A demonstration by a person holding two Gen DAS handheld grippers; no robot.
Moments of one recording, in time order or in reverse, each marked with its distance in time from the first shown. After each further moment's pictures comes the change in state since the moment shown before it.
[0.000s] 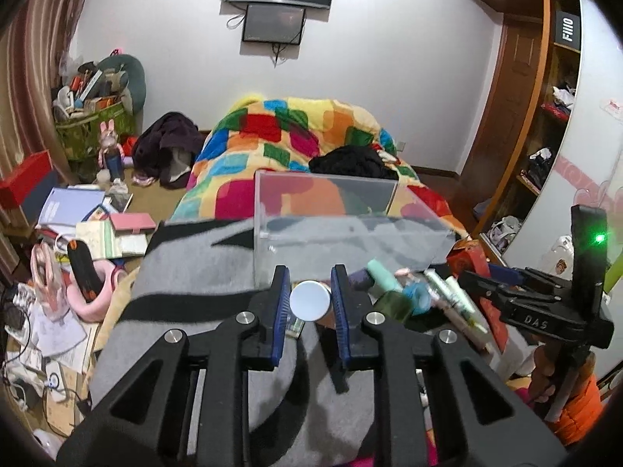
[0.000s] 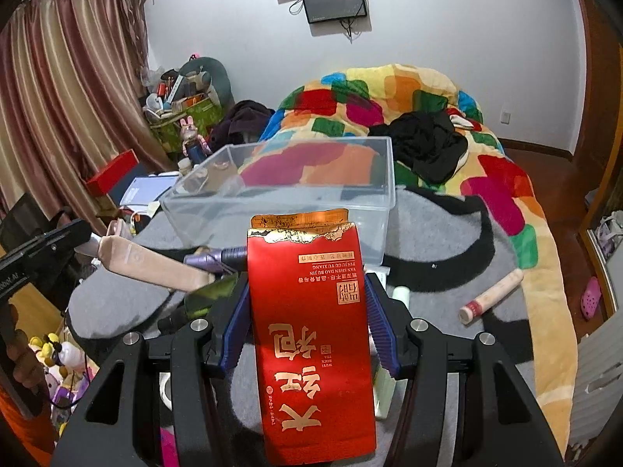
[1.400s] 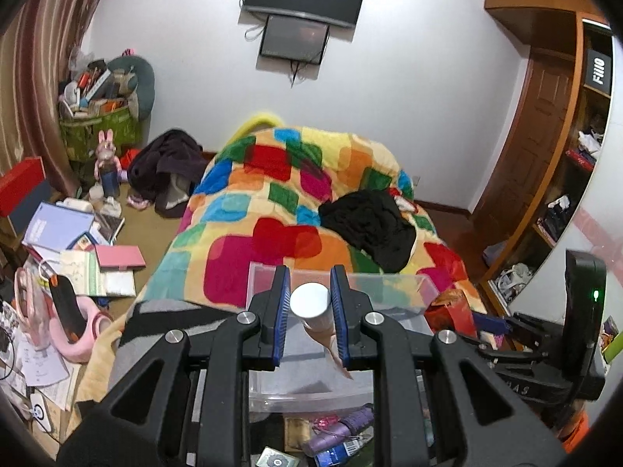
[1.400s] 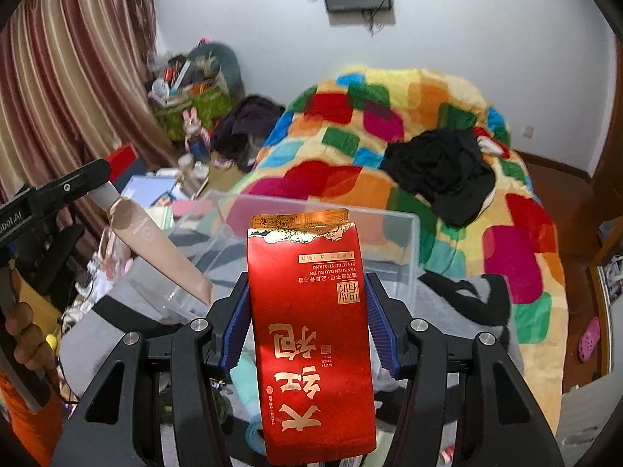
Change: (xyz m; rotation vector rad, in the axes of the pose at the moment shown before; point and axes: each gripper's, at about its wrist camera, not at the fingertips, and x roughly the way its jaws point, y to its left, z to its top) left arm 0.092 0.016 0.106 -0.102 -0.049 0.030; right arm 0.073 -0.007 0.108 -0.075 0.097 0.048
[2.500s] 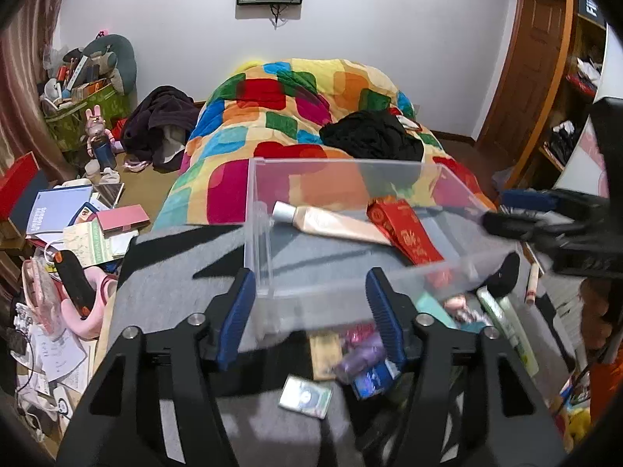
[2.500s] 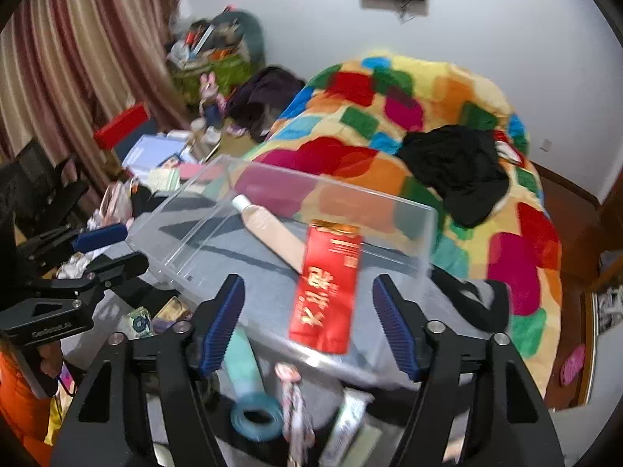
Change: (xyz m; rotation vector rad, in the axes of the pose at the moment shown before) left arm 0.018 0.003 -0.071 0.137 0.210 0.028; right arm -0.006 0.002 -0.008 -0.112 0.050 -0.007
